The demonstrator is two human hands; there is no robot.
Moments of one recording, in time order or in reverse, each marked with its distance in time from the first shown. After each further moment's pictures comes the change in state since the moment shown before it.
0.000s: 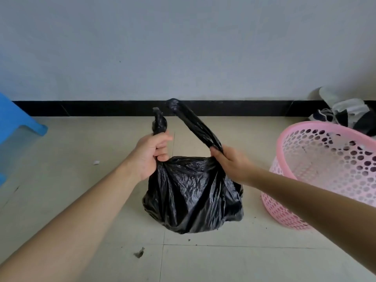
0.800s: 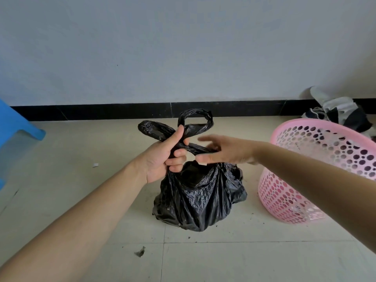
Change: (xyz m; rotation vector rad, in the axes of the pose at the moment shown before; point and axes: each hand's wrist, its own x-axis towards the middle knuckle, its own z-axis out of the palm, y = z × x) left_hand -0.024 0.002 0.028 0.081 -0.335 -0.141; right_hand -0.003 -0.044 -0.039 0.004 -0.425 0.098
